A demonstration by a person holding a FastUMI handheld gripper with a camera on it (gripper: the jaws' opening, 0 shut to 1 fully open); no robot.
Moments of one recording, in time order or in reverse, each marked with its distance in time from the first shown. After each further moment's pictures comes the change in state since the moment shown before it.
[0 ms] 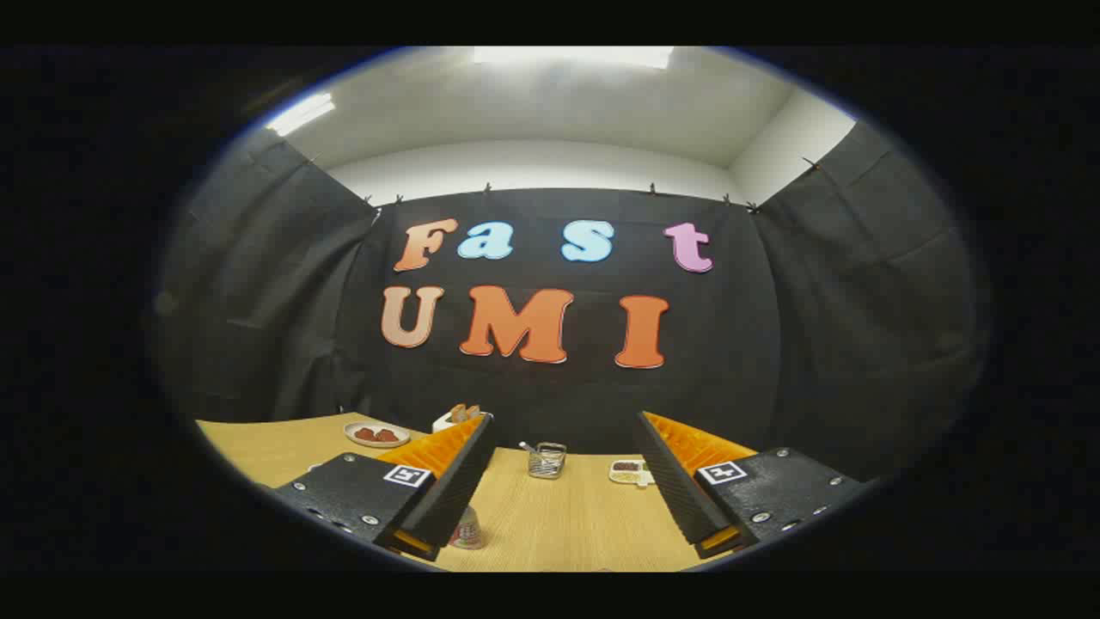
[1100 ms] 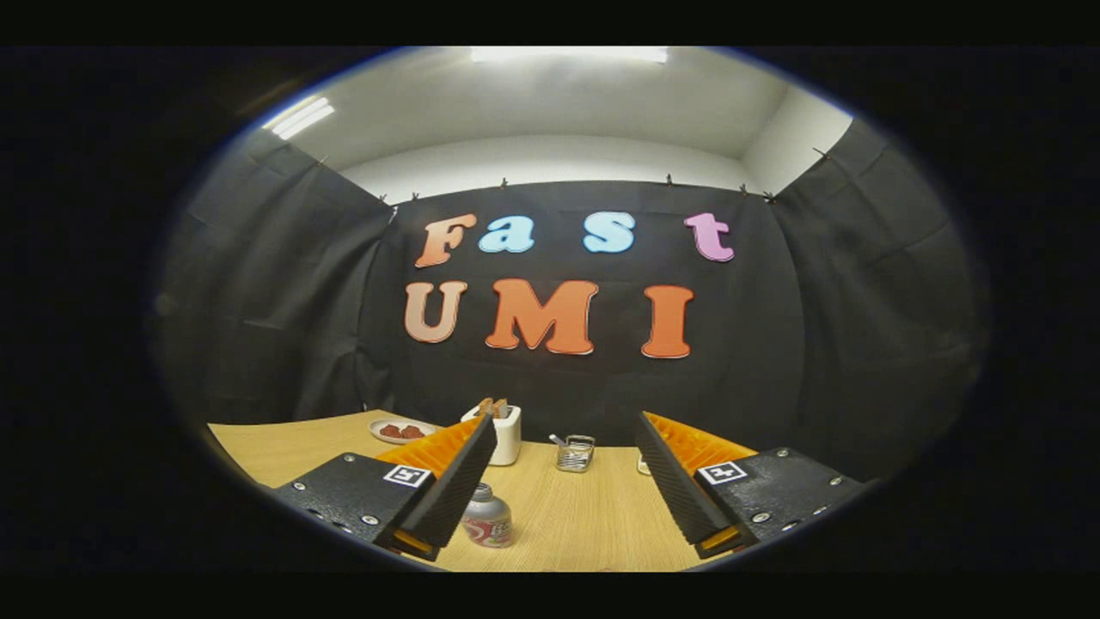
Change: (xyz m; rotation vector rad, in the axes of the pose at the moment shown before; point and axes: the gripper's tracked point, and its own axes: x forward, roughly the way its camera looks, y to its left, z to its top) arm 0.001 0.027 -0.025 0.027 0.048 0.062
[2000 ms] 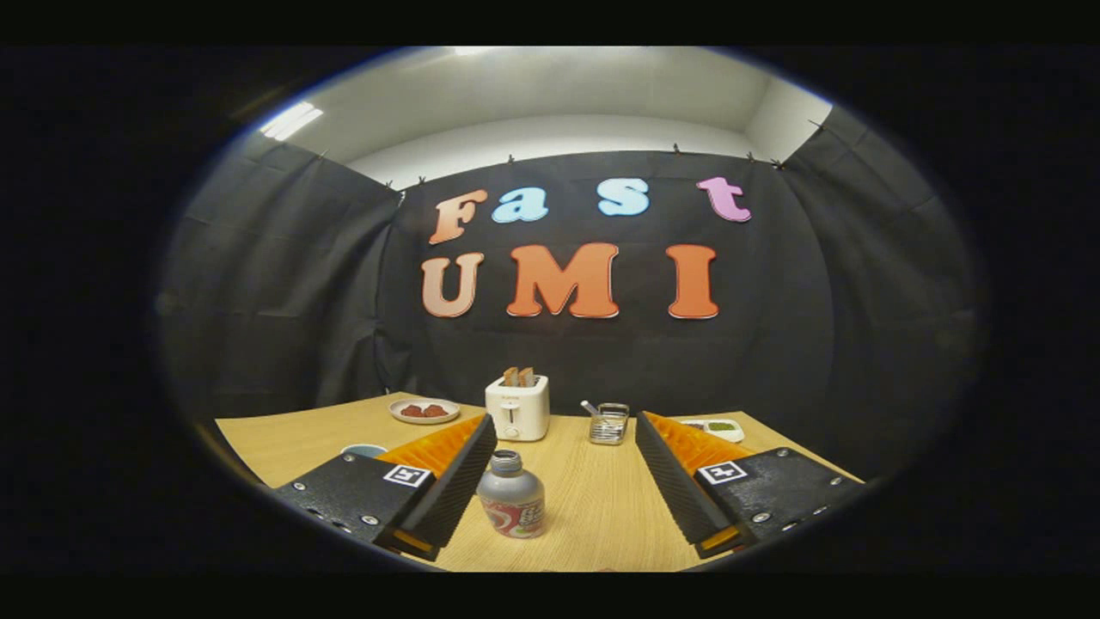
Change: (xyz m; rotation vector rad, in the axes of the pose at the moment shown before) arm 0.012 0.042 -0.081 0.045 0.088 0.091
